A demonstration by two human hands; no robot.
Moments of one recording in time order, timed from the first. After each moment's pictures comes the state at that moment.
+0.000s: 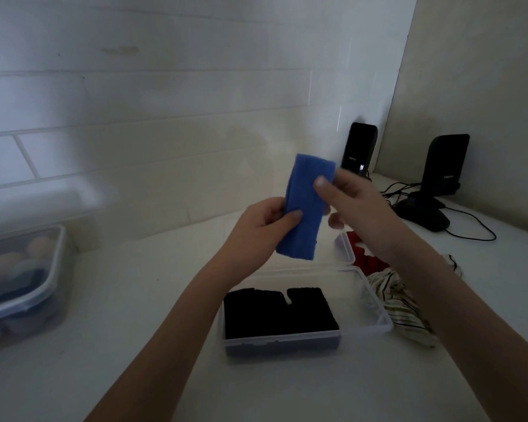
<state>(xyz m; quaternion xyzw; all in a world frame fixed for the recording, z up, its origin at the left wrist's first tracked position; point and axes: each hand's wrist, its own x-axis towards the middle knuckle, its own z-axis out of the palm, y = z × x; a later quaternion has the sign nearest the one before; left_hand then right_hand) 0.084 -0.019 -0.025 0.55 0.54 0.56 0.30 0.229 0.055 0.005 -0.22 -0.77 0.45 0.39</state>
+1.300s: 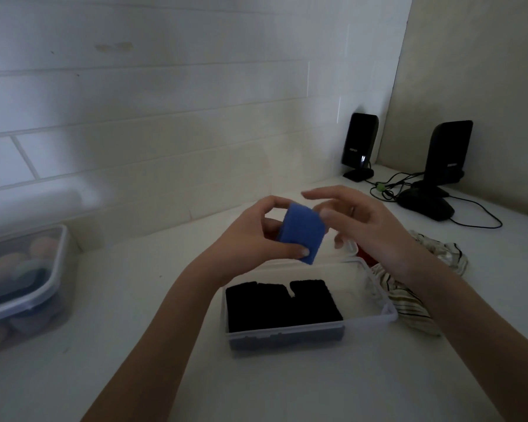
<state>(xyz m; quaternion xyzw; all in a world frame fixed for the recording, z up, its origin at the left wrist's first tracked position) 0.071 -0.035 -0.028 0.58 0.57 0.46 0.36 0.250 0.052 -0.025 -0.20 -0.79 0.47 0.35</state>
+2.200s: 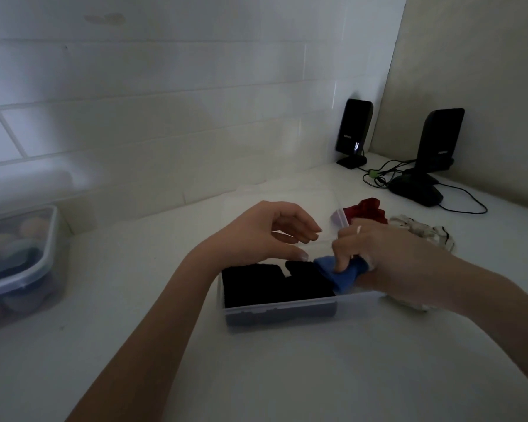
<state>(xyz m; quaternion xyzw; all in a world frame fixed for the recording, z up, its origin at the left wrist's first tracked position) 0.081 -0.036 -0.031 0.68 0.54 0.36 0.35 0.290 0.016 -0.024 -0.21 -0.97 0.05 0.10</state>
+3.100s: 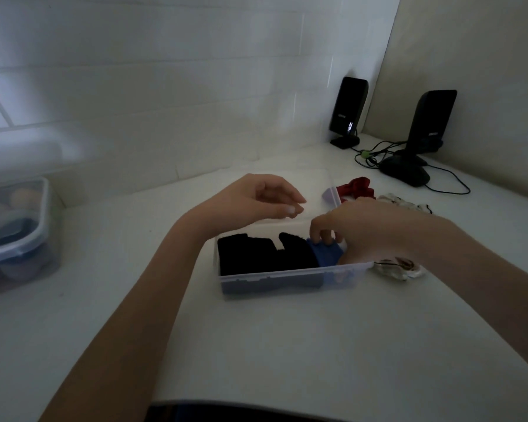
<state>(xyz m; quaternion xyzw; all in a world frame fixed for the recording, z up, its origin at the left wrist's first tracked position) 0.073 -0.037 -0.033 0.65 0.54 0.39 0.36 0.263 0.017 -0.011 -0.30 -0.94 0.02 -0.18</state>
